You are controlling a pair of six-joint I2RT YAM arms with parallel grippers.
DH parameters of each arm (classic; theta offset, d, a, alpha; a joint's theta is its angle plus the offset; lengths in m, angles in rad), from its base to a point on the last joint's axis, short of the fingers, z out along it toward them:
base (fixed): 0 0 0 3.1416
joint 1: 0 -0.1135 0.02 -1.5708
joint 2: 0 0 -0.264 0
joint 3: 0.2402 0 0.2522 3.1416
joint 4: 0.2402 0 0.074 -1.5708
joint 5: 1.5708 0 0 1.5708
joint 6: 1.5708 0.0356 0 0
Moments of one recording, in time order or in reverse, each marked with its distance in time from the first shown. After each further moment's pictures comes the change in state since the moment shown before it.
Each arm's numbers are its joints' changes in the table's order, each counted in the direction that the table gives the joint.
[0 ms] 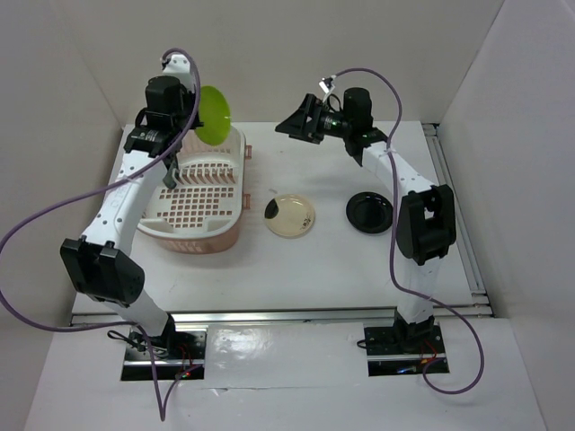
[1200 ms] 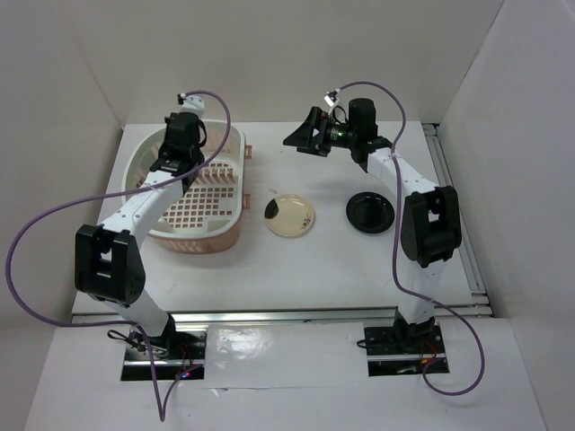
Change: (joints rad) left arm 0.030 0.000 -0.384 -0.413 -0.548 0.409; right arm 0.030 0.037 -0.124 0.049 -0.033 -0.047
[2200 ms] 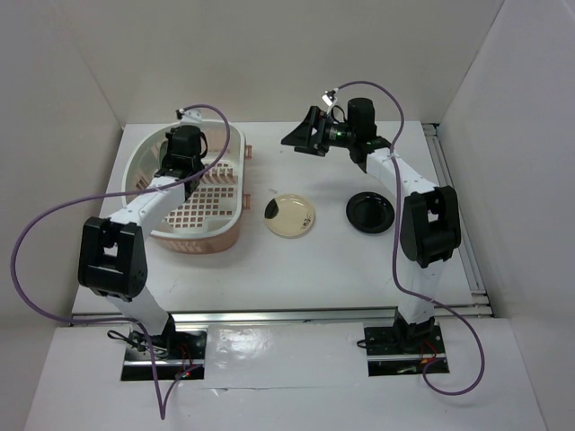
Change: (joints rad) left arm -0.028 -0.040 -0.121 -0.065 -0.004 -0.082; right arm -0.008 0.000 0.000 -0.027 -0.024 0.027
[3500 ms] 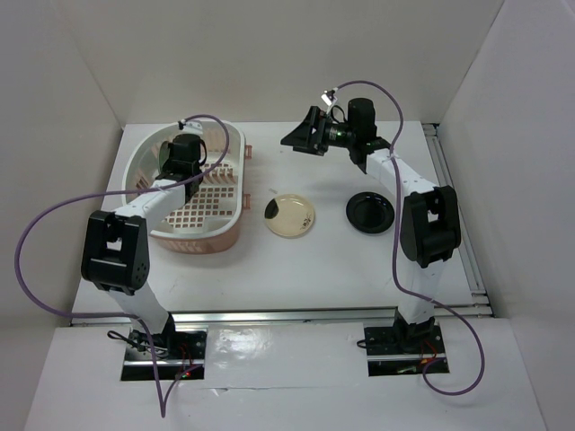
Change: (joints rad) left arm -0.026 -0.049 -0.051 0.009 0.072 -0.026; right arm 0.000 0.000 -0.011 -0.043 -0.028 0.009
